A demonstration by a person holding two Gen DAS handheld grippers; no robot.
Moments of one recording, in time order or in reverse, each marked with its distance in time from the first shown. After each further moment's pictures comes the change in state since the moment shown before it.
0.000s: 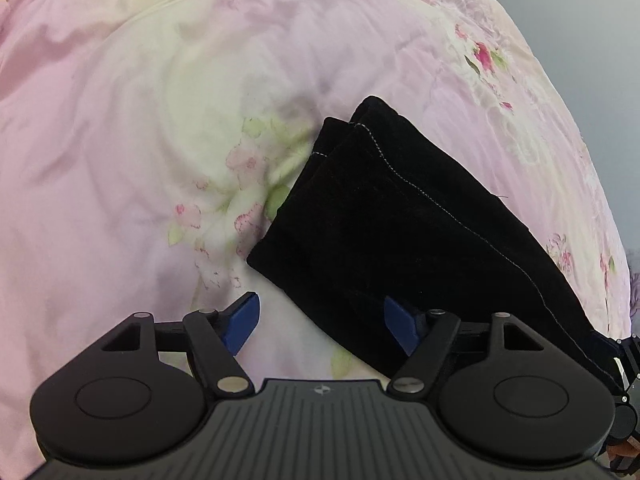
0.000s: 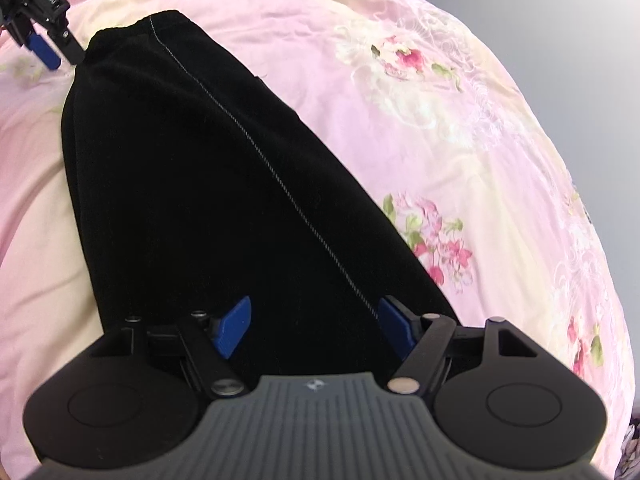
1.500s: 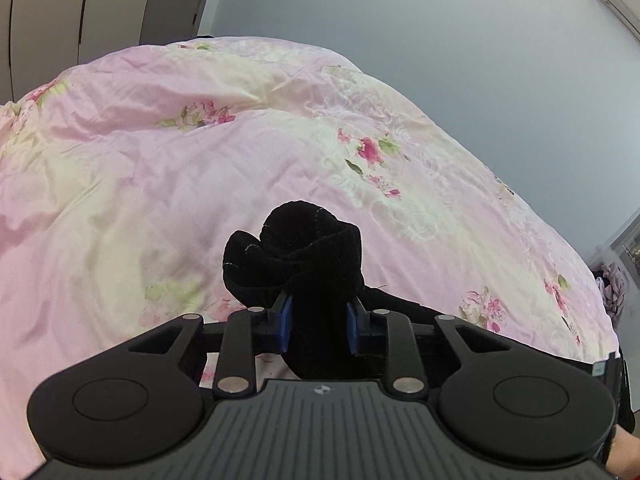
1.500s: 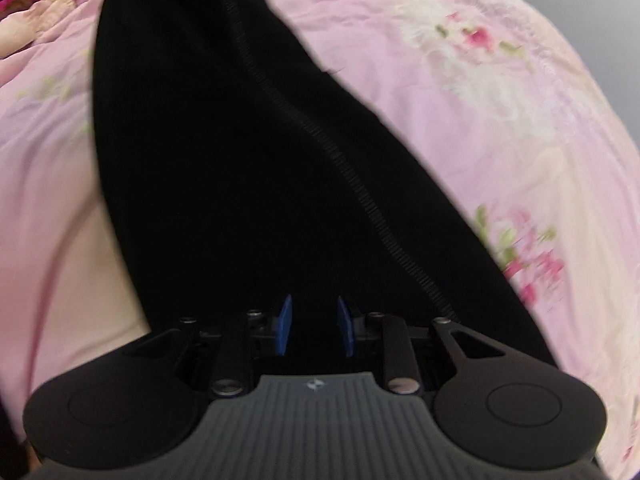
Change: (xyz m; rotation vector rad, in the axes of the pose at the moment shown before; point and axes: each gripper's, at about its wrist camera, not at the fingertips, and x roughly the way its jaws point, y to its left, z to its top) left arm -0.072 -0.095 0.004 0.258 -0.334 -0.098; right arm 0.029 0.030 0.016 0.054 0.095 0.257
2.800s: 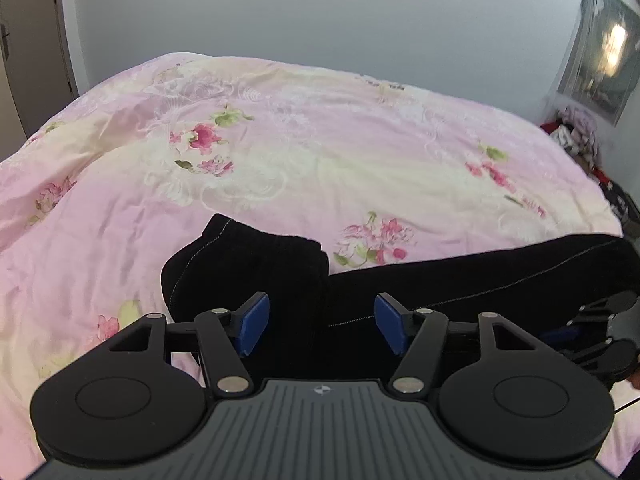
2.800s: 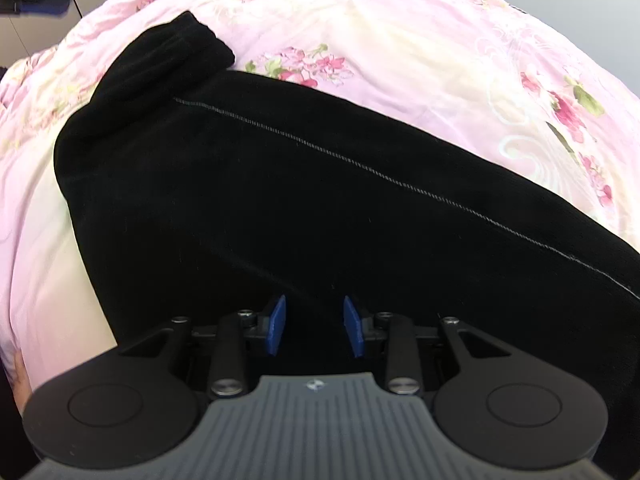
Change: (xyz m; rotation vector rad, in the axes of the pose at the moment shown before) left arm 0.050 -0.197 -0.044 0.504 0.125 -0.027; right arm -0.082 -0.116 -0.202 0.429 -0.098 -0.052
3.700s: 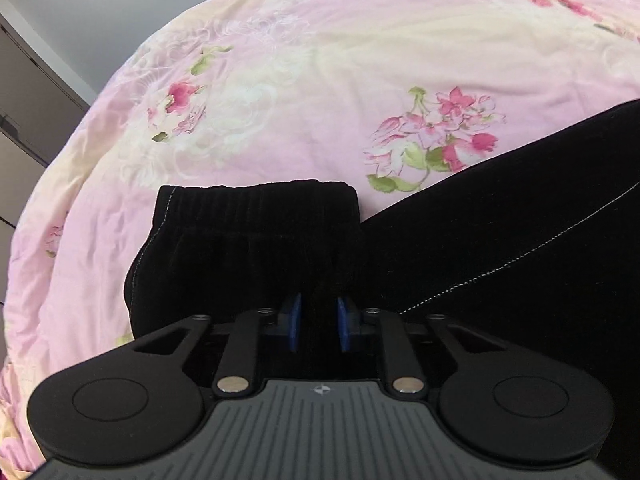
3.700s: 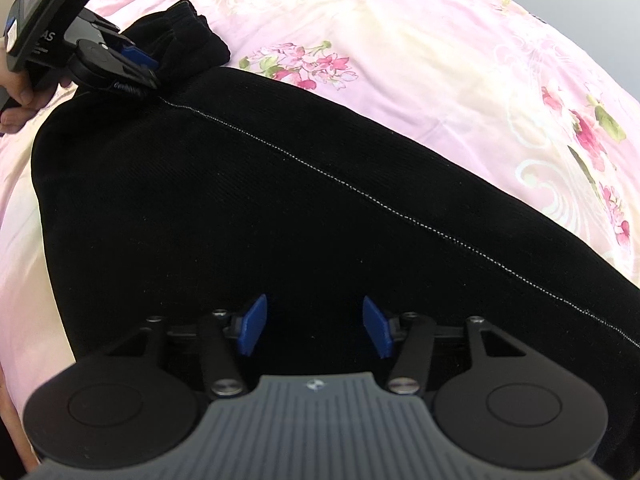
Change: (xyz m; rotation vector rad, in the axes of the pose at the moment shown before) left arm 0.145 -0.048 -0.018 0.295 0.219 0.312; right arm 0.014 -0.018 0.019 -0.053 0.021 -0.002
